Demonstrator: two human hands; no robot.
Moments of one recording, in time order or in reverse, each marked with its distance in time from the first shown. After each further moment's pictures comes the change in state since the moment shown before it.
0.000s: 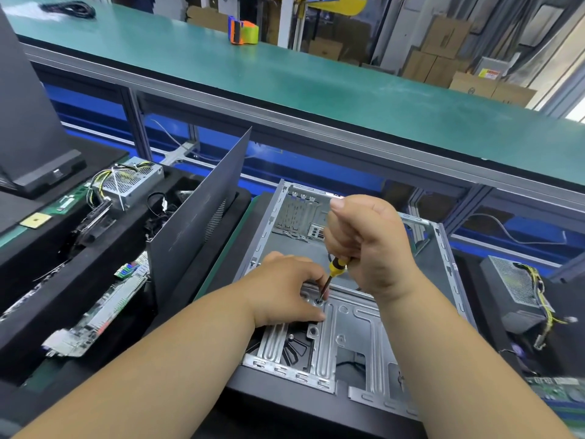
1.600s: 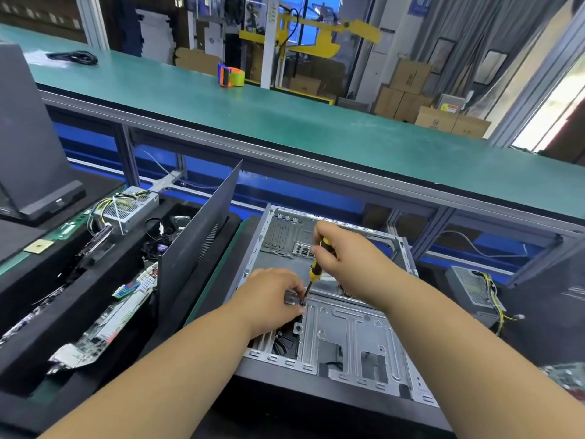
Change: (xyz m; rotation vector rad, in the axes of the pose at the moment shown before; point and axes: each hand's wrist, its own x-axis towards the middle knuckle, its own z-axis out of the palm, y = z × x) left_hand -0.016 0.010 0.007 0.090 0.176 -0.041; right_hand -0.032 -0.044 0.001 -1.240 -0.109 0.186
